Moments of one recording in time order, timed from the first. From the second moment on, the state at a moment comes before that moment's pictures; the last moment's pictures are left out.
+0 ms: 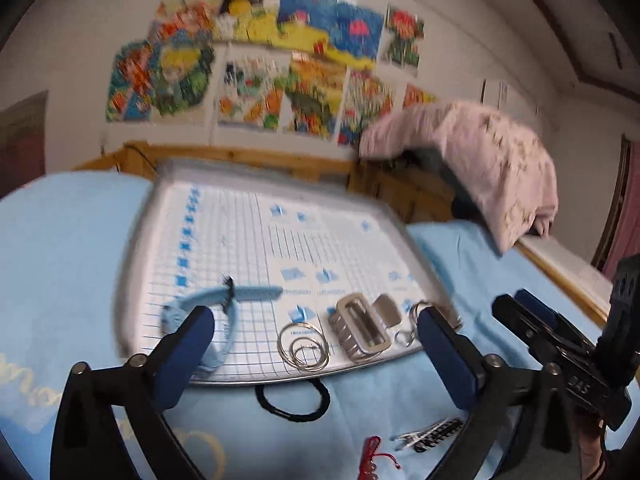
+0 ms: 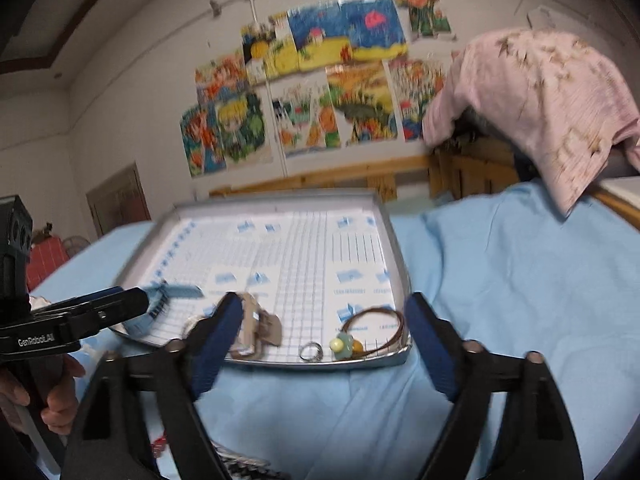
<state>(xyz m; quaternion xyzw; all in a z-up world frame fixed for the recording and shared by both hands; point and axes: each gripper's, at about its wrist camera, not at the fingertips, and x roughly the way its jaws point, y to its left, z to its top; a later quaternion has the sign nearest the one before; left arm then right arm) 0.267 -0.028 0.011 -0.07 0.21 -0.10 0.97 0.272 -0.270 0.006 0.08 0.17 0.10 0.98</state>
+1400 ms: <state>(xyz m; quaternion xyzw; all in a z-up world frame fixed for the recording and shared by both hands) 0.080 -0.012 -0.011 -0.04 0.08 -0.02 1.00 0.086 -0.267 0.005 0.03 0.09 0.08 0.99</state>
